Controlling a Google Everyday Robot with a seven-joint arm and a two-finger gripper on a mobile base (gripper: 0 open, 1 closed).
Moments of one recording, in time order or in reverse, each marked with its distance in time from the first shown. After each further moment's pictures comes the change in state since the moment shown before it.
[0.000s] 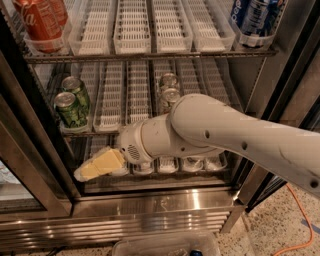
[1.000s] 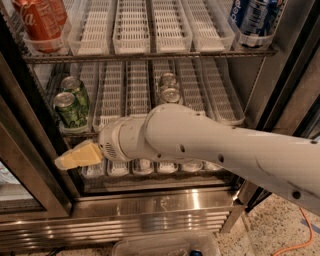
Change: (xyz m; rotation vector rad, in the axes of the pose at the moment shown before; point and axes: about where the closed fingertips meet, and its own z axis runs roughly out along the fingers) arm -0.033 -0.007 0.024 0.172 -0.087 0.020
